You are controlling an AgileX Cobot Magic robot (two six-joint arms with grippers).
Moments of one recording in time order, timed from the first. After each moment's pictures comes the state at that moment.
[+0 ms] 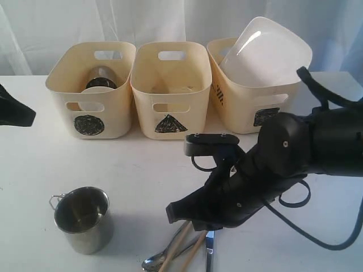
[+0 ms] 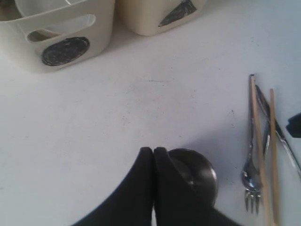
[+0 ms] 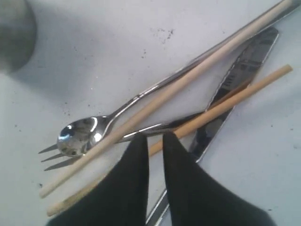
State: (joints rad) left arm -0.14 1.10 -0.95 -0.54 0.90 0.59; right arm 0.68 1.60 -0.81 0.47 0.51 -0.04
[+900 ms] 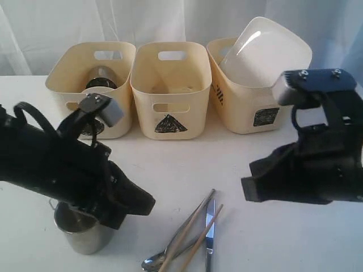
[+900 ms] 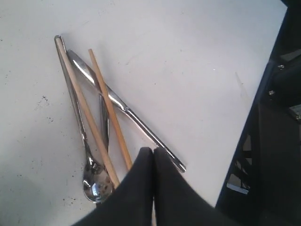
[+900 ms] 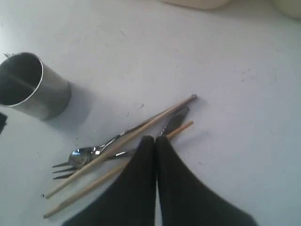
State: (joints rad) left arm -0.60 1.30 -0.76 -1.02 0.75 0.95; right arm 0.61 0.97 -0.66 0.16 0.51 0.10
